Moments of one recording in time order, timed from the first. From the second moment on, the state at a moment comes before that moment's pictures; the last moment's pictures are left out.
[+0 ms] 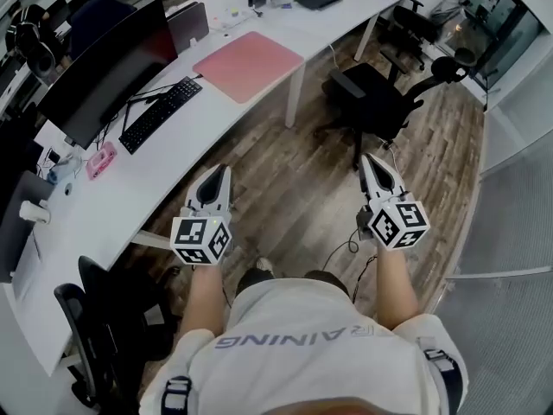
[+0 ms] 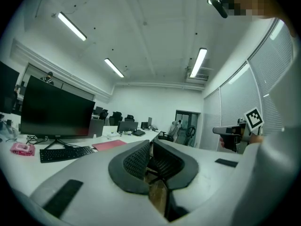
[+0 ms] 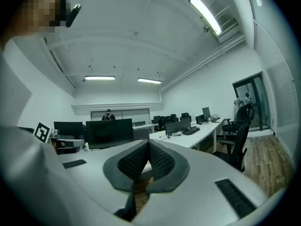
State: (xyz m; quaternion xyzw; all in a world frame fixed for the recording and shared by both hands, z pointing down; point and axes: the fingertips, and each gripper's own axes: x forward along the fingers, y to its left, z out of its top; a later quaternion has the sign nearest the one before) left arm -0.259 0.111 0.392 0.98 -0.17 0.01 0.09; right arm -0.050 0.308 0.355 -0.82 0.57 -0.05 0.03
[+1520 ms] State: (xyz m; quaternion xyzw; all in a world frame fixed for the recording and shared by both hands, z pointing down) left arm 0.036 -0.142 0.417 0.93 -0.34 0.07 0.13; right arm 0.321 -0.014 0.400 -0.73 0.67 -0.11 0.03
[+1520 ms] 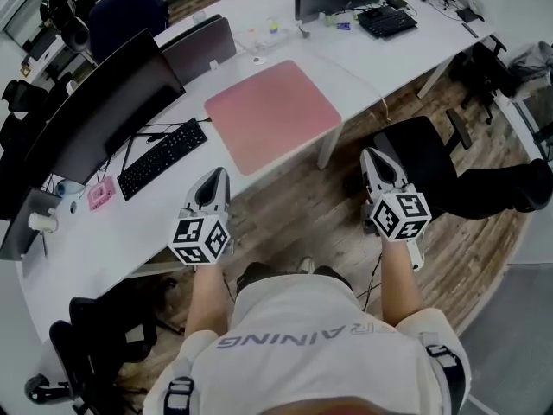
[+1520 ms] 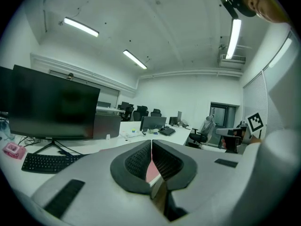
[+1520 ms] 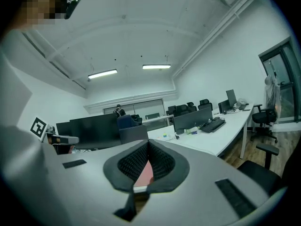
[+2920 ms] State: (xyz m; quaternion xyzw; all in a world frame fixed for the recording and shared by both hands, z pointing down) left arm 0.058 -0.373 0.509 0.85 -0.48 0.10 0.21; right arm 0.384 -0.337 0.498 -0.64 0.74 -0.18 -0.13
